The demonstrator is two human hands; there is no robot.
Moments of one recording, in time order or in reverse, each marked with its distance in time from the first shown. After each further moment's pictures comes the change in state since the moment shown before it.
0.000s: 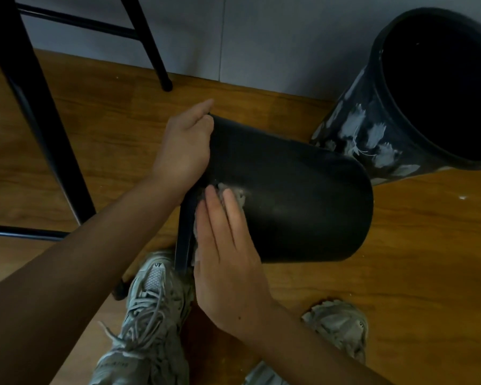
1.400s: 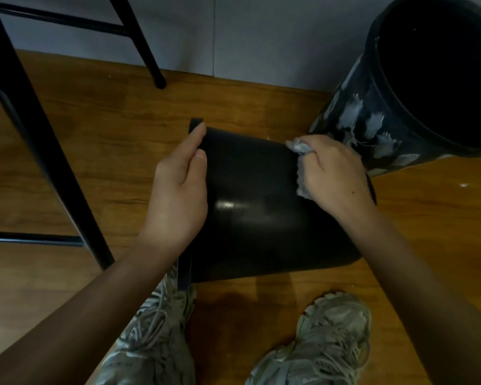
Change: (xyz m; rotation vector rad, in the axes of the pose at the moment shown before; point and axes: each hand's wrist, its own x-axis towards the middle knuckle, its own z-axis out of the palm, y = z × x) left_hand -0.047 -0.028 0.002 -0.013 0.007 0.170; right_hand 0.062 0.138 -0.053 0.121 -0.179 0.518
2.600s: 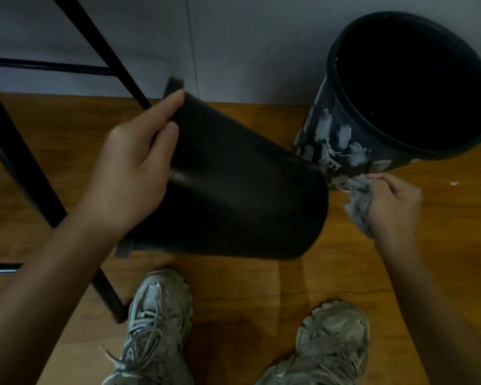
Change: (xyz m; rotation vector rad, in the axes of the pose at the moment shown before) left_hand 0.022 0.058 -0.026 0.360 -0.078 0.299; right_hand -0.038 0.083 -0.021 0.627 0.438 0.481
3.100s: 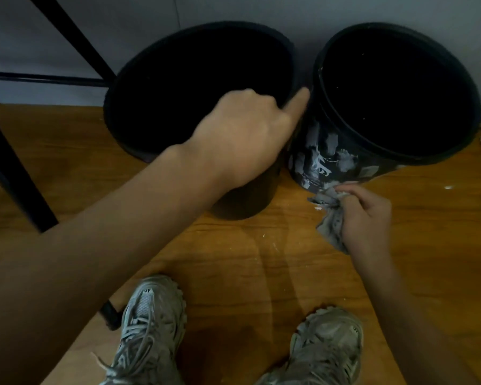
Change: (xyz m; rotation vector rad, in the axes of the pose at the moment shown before) left_hand 0.069 0.069 0.079 1.072 -0.192 0.589; right_hand -0.023 -0.012 0.003 0.089 -0.136 -0.049
